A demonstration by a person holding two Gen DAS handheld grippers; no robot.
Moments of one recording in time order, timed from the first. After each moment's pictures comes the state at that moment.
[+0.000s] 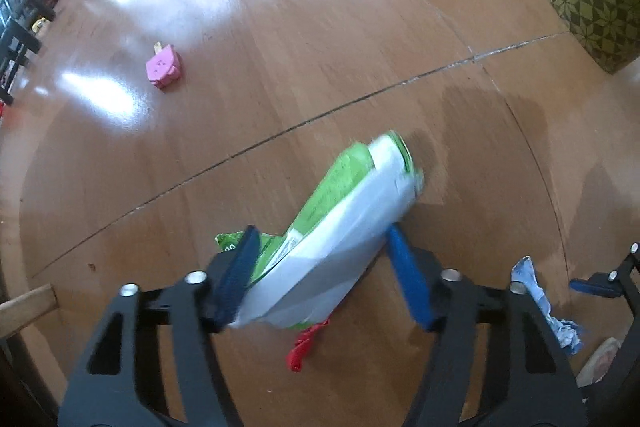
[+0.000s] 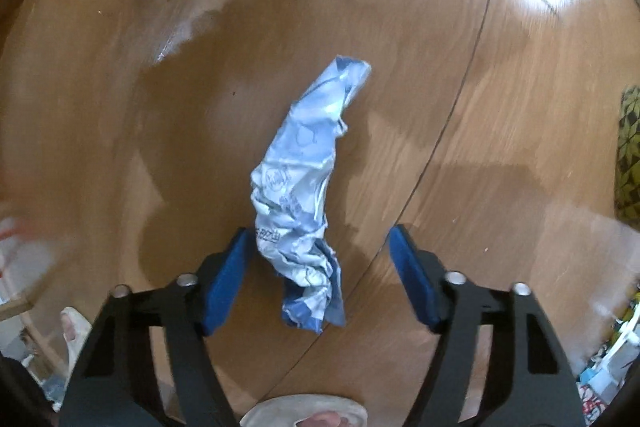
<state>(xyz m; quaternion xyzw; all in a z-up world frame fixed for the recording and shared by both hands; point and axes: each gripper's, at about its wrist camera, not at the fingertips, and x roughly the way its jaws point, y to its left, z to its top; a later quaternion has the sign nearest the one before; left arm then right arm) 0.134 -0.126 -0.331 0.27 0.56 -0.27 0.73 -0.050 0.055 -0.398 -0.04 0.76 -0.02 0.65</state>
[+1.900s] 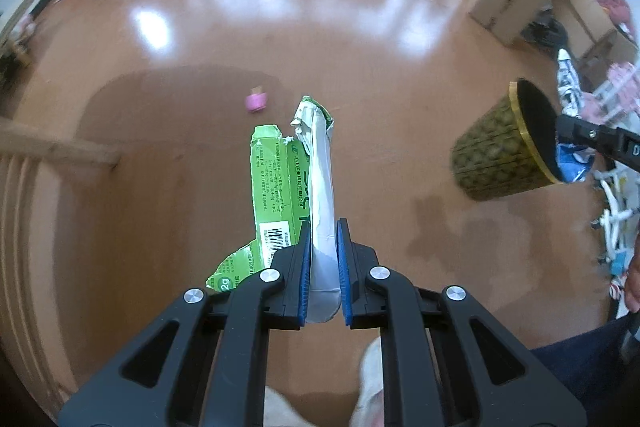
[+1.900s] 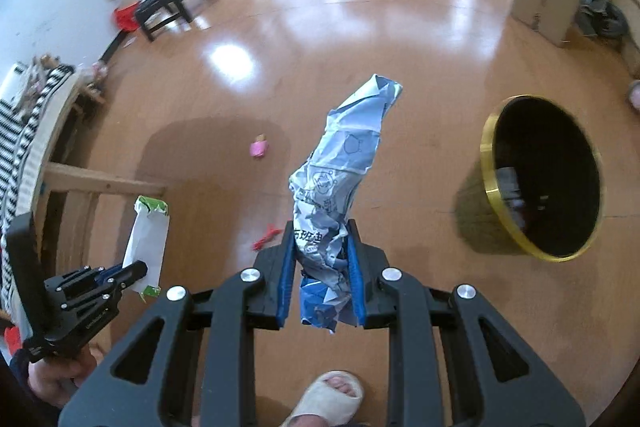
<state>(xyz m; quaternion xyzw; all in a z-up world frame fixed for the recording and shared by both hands) 0.027 -0.085 0.007 0.04 0.58 -0.20 0.79 -0.045 -0.091 0.026 0.13 0.54 -0.07 0.83</state>
